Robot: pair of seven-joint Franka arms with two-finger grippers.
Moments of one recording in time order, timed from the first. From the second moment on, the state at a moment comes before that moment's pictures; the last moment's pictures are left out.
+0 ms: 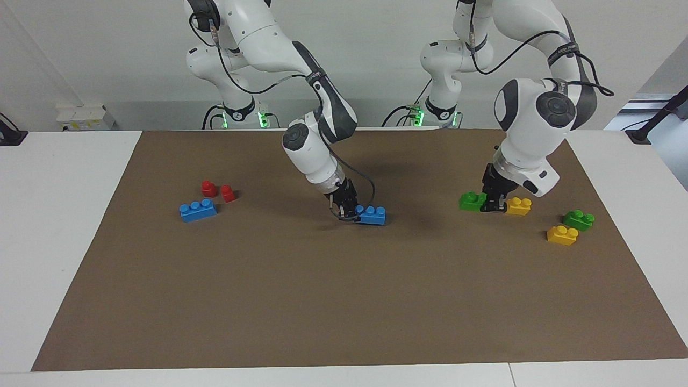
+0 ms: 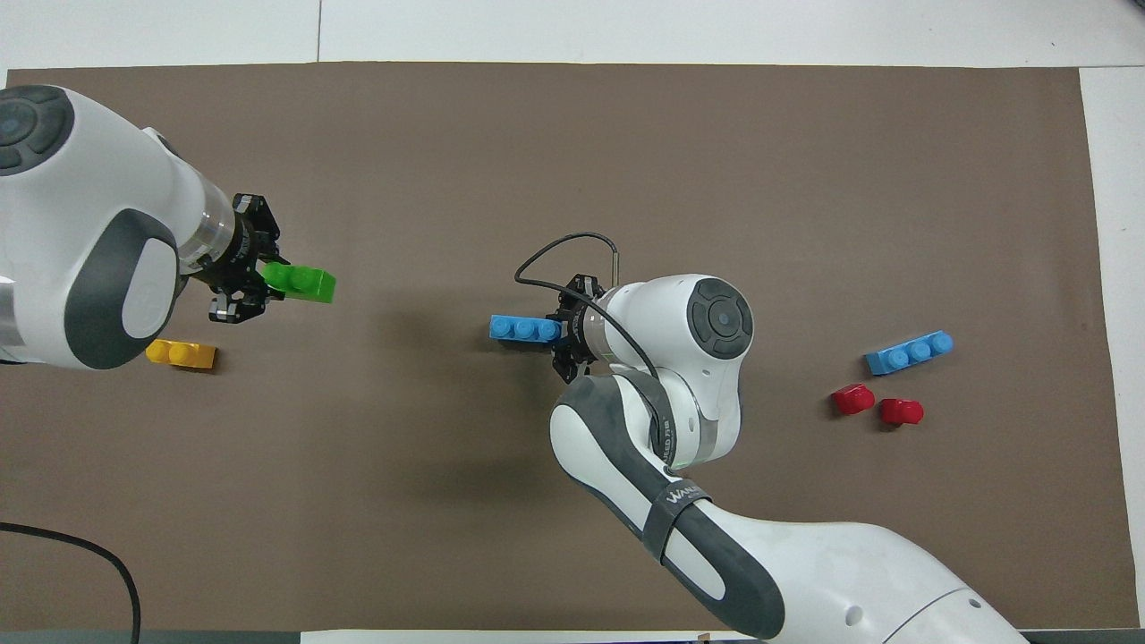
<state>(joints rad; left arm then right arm) -0.08 0.16 -0.14 -1.79 0.03 1.89 -1.62 0.55 0.40 0.07 -1.95 0.60 2.61 1.80</state>
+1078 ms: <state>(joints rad) -0.44 0.16 -0.14 -2.02 0.03 2.28 -2.06 0.56 0.40 0.07 -2.00 0.72 2.69 1.61</state>
